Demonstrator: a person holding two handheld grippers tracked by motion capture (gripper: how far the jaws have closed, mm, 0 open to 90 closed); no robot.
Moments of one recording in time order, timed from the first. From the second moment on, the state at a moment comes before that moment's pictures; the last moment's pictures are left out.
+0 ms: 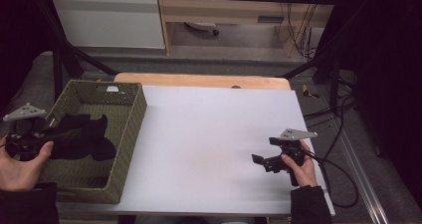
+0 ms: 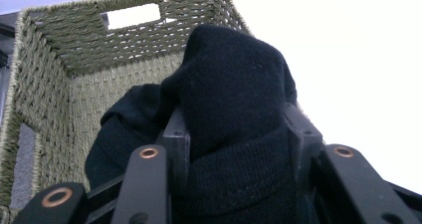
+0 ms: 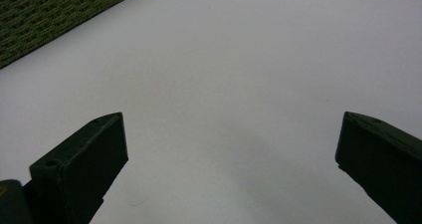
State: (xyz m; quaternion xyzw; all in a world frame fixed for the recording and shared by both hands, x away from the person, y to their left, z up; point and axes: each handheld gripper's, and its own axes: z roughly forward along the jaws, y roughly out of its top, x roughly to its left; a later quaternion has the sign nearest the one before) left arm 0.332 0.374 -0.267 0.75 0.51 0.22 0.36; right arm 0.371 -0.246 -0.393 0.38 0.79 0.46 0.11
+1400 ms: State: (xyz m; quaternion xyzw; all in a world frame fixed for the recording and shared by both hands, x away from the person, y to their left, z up) left arm 0.343 0.349 -0.218 0.77 0.46 0.21 0.39; right arm 0.371 -0.246 -0.393 0.38 0.79 0.46 0.11
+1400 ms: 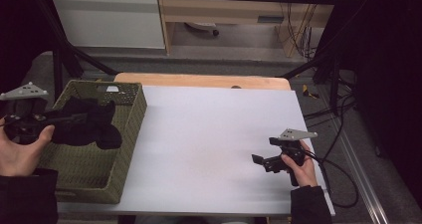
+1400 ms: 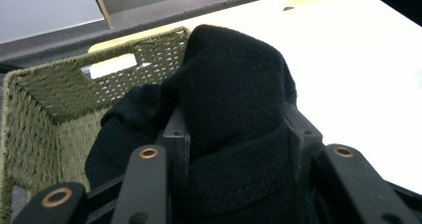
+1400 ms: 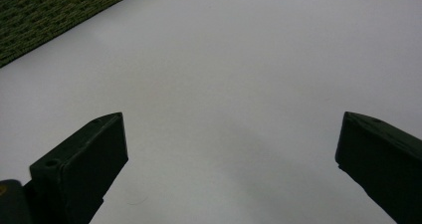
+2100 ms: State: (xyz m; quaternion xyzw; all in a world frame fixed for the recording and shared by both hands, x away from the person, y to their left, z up) left arm 0.350 0.324 -0.202 0.78 0.43 0.21 0.40; right arm 0.371 -0.247 -0.393 0.38 0.79 0.46 0.11
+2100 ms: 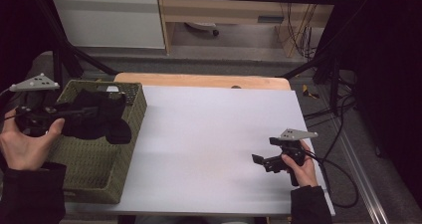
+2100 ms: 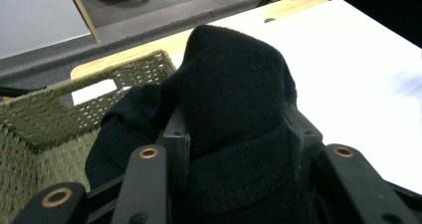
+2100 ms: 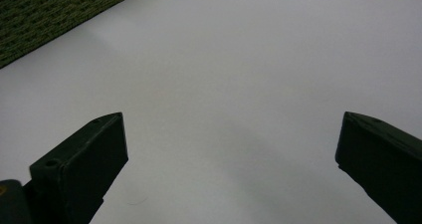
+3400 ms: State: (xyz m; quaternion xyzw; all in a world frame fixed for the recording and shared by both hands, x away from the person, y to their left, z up) left arm 0.374 0.245 -0.220 0.82 0.37 0.18 0.39; right arm 0.371 -0.248 -0.393 0.38 0.79 0.46 0.11
